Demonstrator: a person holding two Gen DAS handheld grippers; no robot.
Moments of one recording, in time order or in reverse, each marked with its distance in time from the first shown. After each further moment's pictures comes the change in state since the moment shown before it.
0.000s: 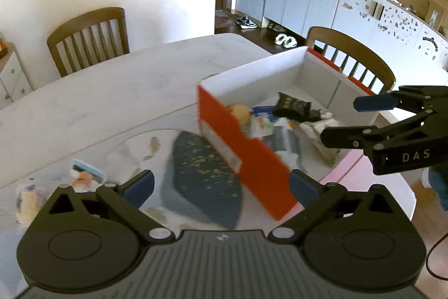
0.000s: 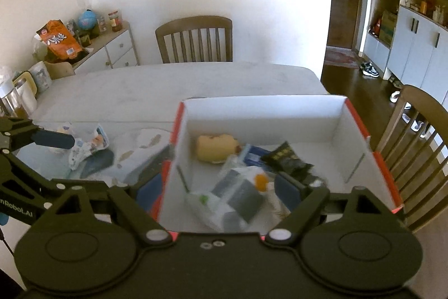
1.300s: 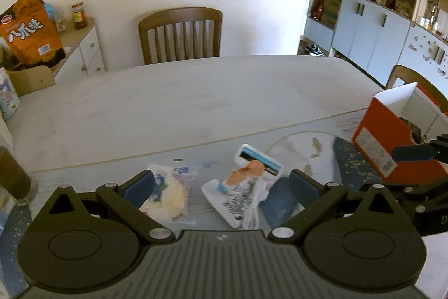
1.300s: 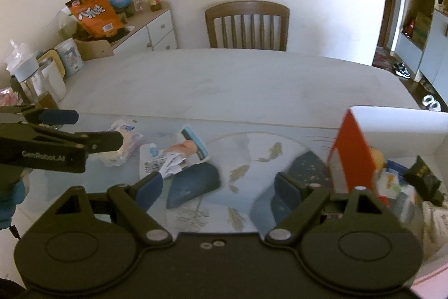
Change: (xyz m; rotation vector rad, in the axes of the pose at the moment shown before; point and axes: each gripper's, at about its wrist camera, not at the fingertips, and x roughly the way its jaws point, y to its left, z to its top) left arm -0.021 0.213 -0.059 -0.176 -0.094 0.197; right arm 0.096 0.194 0.020 -0.044 0.053 0.064
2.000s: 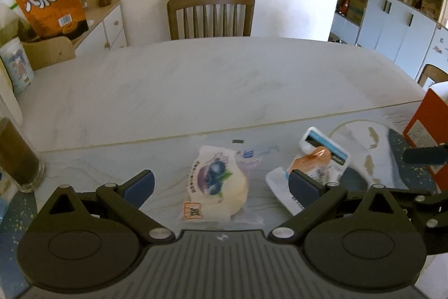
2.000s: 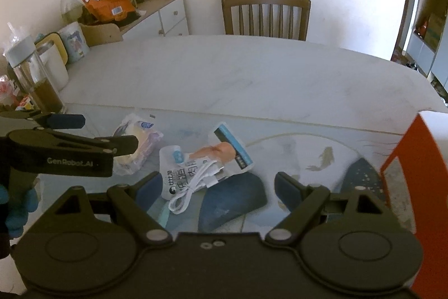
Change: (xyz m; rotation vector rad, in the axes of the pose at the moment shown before) left arm 0.052 0.057 -0.021 -0.061 0.048 0.069; right arm 0.066 0.049 0.006 -0.016 0.034 0.013
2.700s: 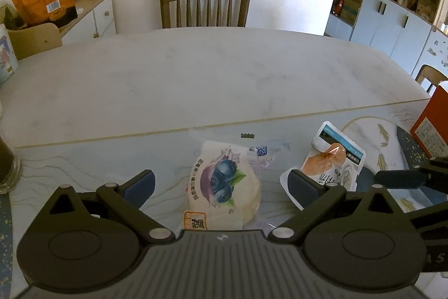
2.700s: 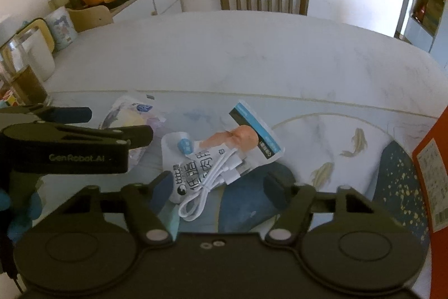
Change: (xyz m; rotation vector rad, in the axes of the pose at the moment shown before) left arm 0.036 0.013 -0.007 -0.009 0.008 -0.060; right arm 0.048 0.019 -0.006 0.044 0.069 -0.024
